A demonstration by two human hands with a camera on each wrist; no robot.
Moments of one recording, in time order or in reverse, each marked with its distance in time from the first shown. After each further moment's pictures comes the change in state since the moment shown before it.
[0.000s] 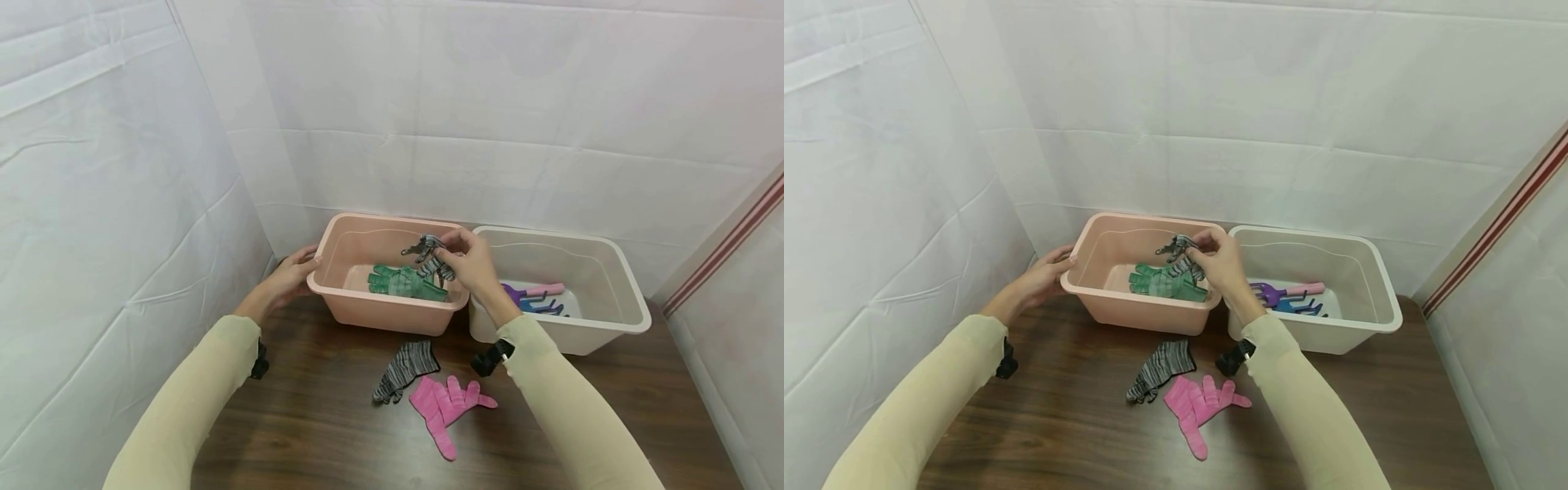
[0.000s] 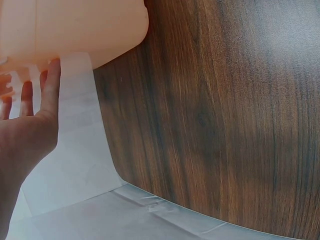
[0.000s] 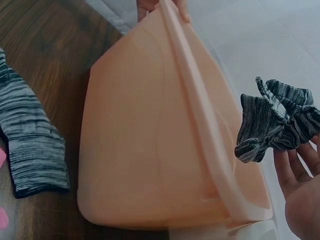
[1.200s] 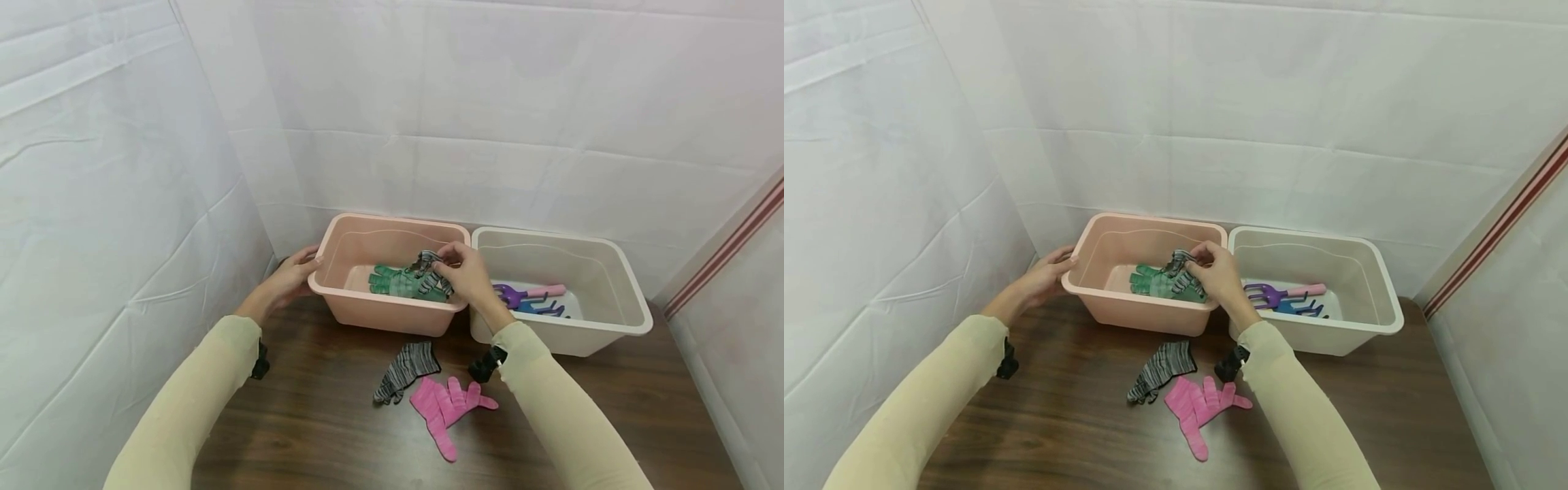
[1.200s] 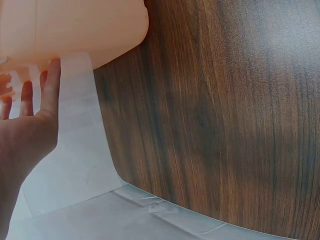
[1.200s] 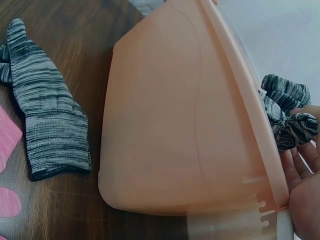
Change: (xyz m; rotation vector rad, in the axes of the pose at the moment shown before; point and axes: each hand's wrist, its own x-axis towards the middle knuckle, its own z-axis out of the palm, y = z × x) left_hand -0.001 0.001 0.003 0.003 -0.002 0.003; right_hand -0.002 0.030 0.006 -0.161 -0.028 0.021
